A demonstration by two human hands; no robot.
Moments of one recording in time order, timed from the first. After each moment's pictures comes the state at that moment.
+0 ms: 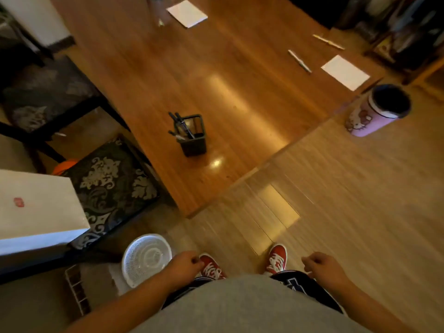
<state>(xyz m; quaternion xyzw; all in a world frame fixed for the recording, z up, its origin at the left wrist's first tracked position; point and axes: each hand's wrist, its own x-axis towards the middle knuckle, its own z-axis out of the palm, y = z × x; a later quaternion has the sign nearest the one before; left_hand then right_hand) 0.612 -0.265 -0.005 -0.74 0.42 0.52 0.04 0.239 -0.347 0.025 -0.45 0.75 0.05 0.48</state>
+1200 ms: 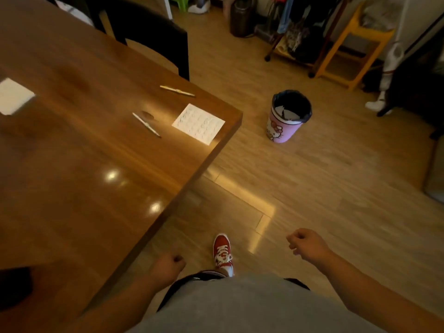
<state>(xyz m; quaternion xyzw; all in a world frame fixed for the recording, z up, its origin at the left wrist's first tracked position) 0.331 -0.612 -0.013 -0.72 0.42 0.54 0.10 -0.060 -0.637 0.030 -0.36 0.78 -0.03 0.52</state>
